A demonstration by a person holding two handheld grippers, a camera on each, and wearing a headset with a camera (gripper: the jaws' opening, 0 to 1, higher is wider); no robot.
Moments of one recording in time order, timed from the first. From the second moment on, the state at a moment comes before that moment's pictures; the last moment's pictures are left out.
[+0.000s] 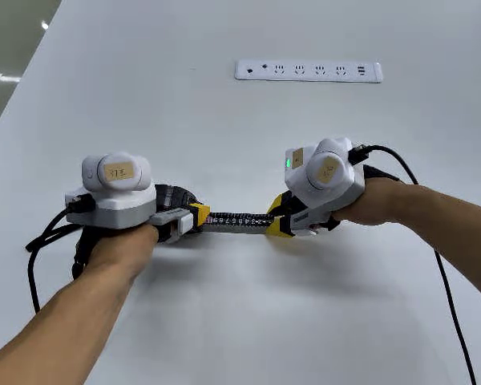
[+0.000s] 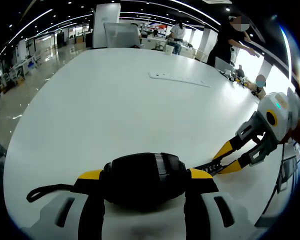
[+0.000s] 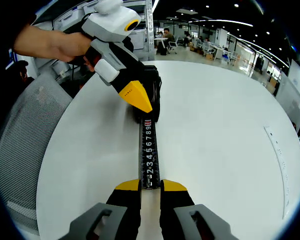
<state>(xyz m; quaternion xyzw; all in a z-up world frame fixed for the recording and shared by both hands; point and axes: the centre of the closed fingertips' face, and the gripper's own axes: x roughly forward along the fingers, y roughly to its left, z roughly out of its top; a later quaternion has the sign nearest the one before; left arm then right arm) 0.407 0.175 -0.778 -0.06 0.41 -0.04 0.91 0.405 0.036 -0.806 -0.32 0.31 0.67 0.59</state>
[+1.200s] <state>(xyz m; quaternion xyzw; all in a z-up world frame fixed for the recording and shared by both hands) 0.407 0.174 -0.777 -0.07 0.42 -0.04 0.91 0.398 0.087 -0.805 -0.30 0.30 0.68 0.59</state>
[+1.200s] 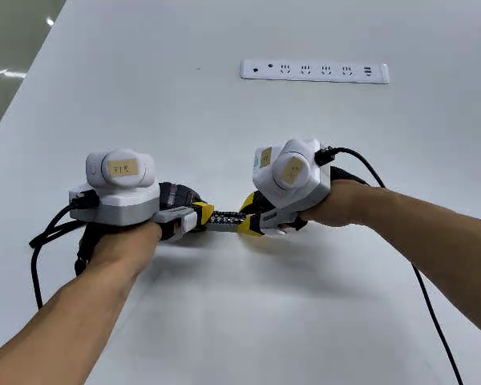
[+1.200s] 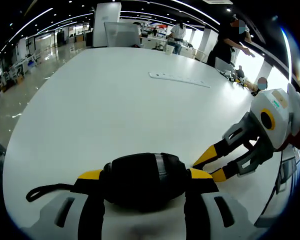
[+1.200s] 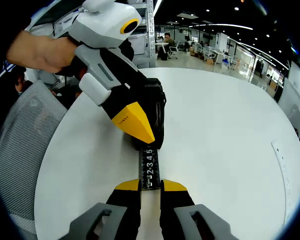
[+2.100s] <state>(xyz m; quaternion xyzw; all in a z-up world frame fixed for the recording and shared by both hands) 0.407 0.175 -0.777 -0.07 0.42 -0.04 0.90 0.393 0.127 -0.805 -0.29 0.27 0.69 0.61</state>
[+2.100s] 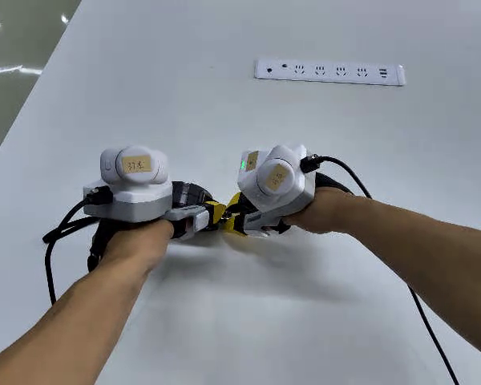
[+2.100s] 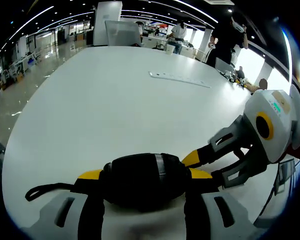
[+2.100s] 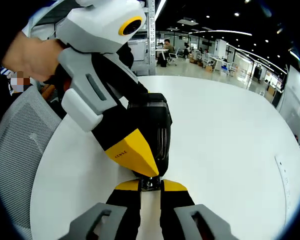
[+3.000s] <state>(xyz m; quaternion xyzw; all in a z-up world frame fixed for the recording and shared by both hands) 0.407 0.174 -0.778 -0.07 0.43 -0.04 0.90 0.395 0.130 -0.807 -0.31 0.26 0.68 0.62</state>
